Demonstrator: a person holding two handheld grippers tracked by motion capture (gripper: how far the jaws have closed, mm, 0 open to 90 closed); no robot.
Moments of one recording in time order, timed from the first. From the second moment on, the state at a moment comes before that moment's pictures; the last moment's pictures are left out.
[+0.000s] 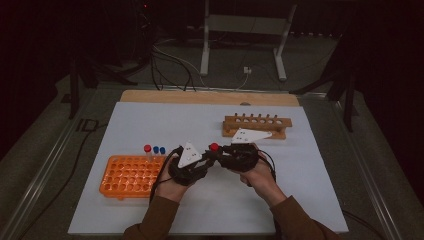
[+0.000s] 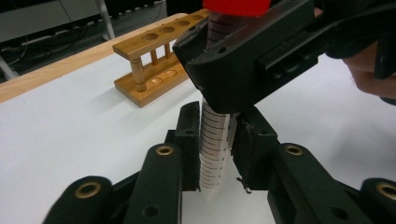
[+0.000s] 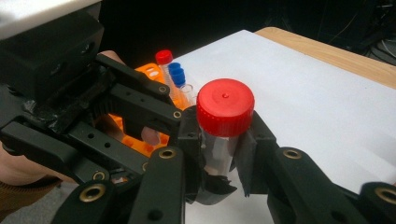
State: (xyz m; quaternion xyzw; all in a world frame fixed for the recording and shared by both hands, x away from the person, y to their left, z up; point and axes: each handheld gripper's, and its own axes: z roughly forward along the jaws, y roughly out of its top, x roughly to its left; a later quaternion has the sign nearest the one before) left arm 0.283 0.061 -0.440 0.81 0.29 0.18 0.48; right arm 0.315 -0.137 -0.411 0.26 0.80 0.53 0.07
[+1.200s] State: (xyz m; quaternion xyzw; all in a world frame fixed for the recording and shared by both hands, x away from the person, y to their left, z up) left arm 0.279 0.225 -0.463 0.67 0.49 0.30 0.46; right arm 0.303 -0.259 -0.421 0.39 0.71 0.56 0.18
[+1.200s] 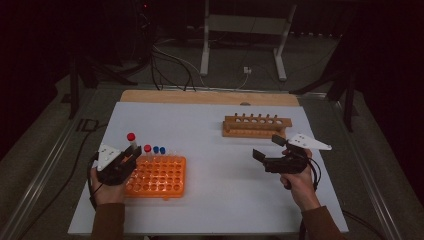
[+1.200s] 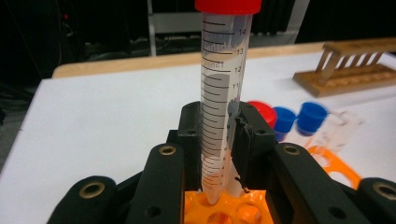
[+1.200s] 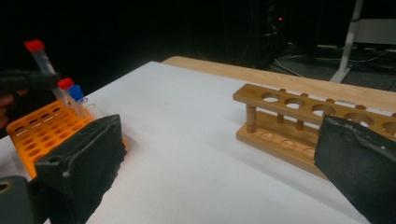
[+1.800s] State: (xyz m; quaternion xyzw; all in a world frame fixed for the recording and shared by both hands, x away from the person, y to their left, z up) left arm 0.296 0.216 -0.484 0.74 0.52 0.24 0.35; right arm 0.295 -0.280 -0.430 0.40 0.71 0.55 0.19
